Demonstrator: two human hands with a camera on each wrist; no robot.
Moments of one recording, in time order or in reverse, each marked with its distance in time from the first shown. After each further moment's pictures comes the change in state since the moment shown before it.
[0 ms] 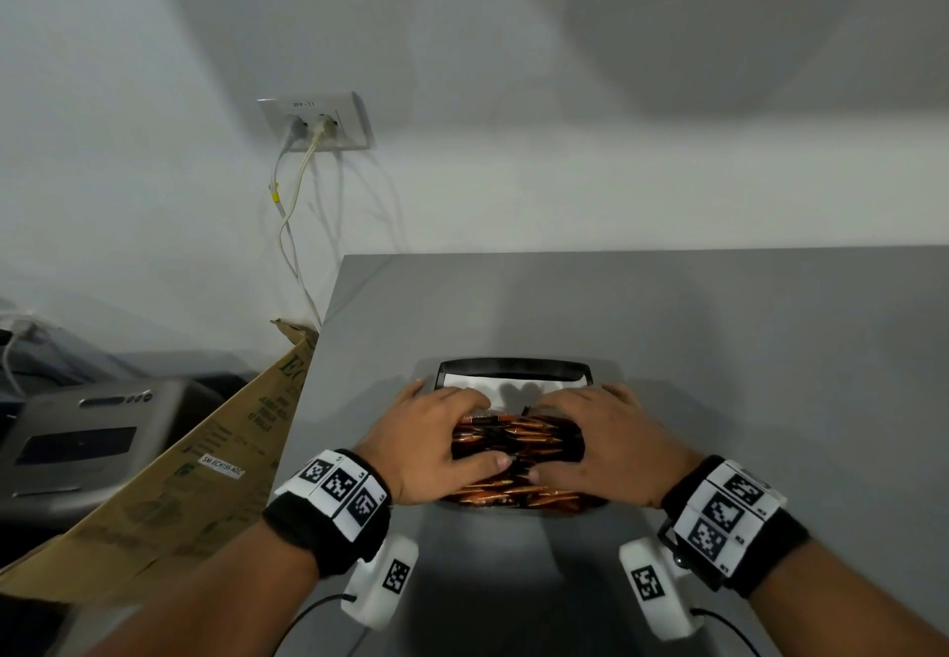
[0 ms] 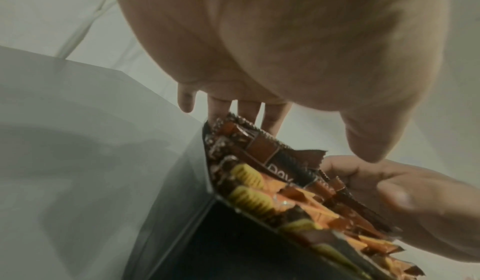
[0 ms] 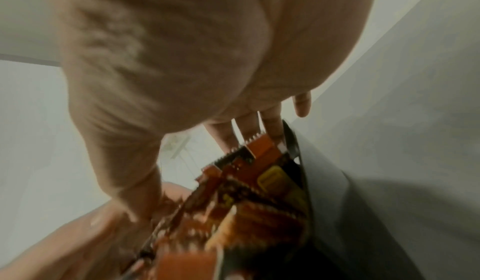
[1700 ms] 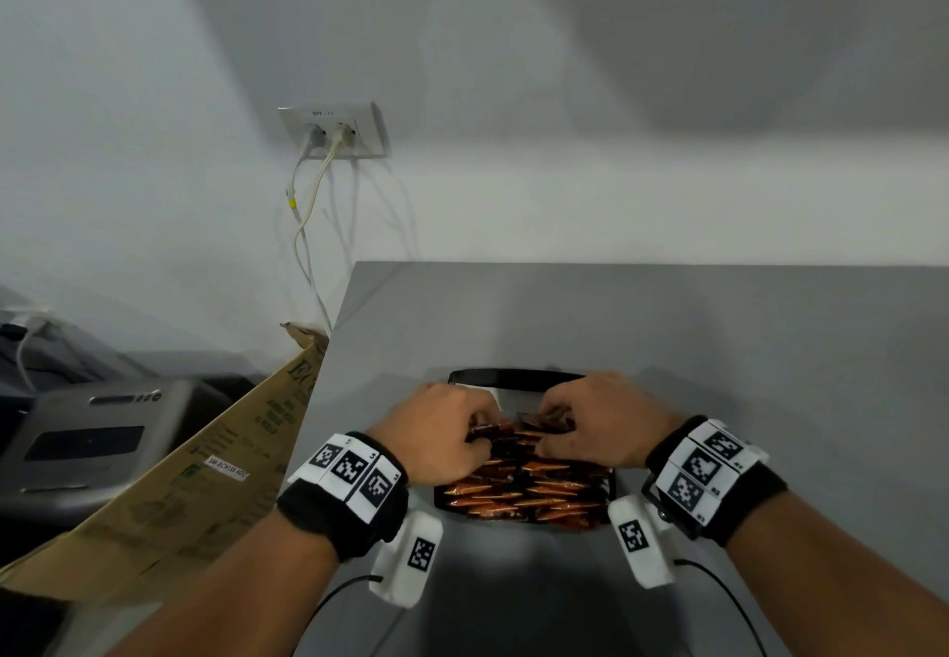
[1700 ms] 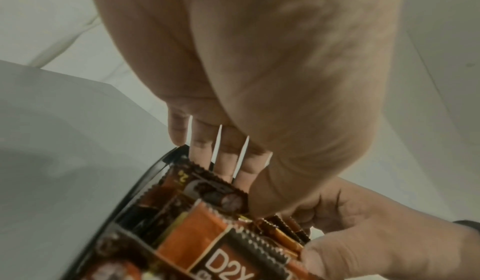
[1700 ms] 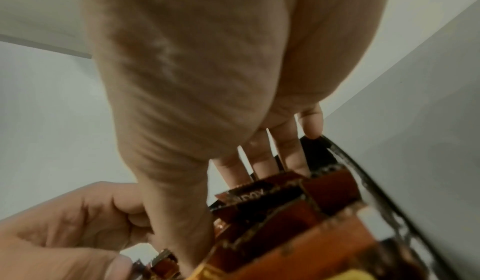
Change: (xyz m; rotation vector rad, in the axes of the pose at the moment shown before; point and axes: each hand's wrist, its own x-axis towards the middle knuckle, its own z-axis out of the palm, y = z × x) left_hand 0.014 0.007 -0.024 -0.052 -0.033 -0.035; right_hand 0.037 -0.010 -0.030 -0.138 -0.104 0.004
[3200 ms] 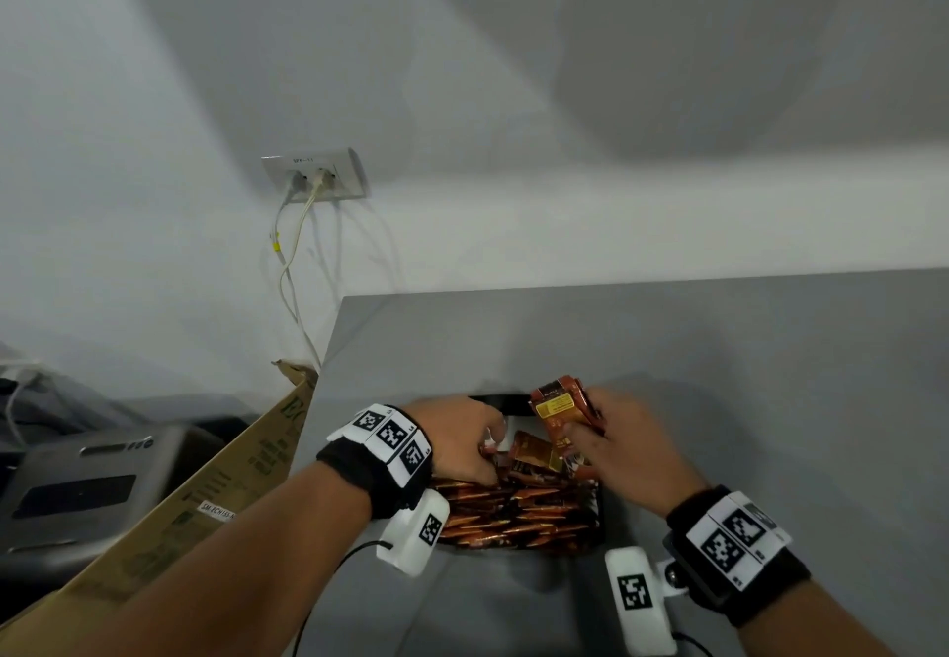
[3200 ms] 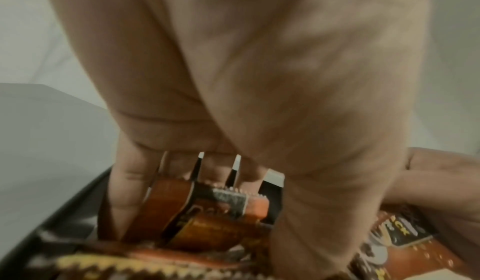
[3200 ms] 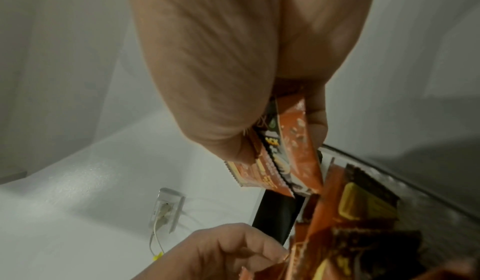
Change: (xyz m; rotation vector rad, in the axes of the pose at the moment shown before) left_hand 0.046 0.021 -0.016 0.232 -0.329 -0.040; right_hand -0.027 0.021 0.027 0.605 0.390 0.151
